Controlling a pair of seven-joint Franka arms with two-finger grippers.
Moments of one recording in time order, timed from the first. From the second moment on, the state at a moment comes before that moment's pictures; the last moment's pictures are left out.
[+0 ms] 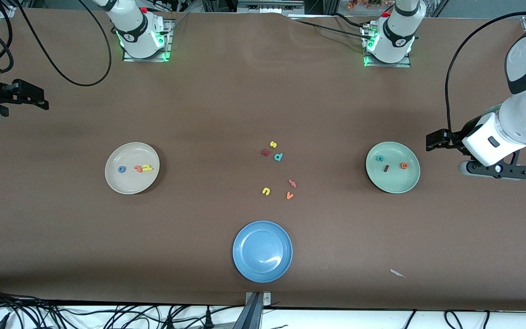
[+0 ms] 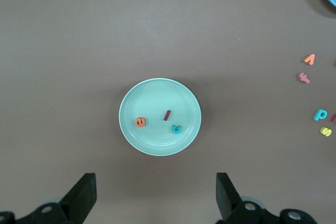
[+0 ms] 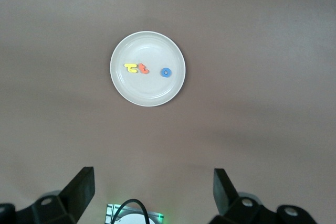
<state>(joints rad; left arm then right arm) 0.07 0.27 -0.19 -1.45 0.01 1.57 -0.03 0.04 0.09 -0.08 -1.50 0.00 1.45 -0.22</state>
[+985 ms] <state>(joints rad) 0.08 0.27 -0.19 -1.44 0.01 1.57 -0.03 0.04 0.09 -0.08 -1.50 0.00 1.48 -0.22</state>
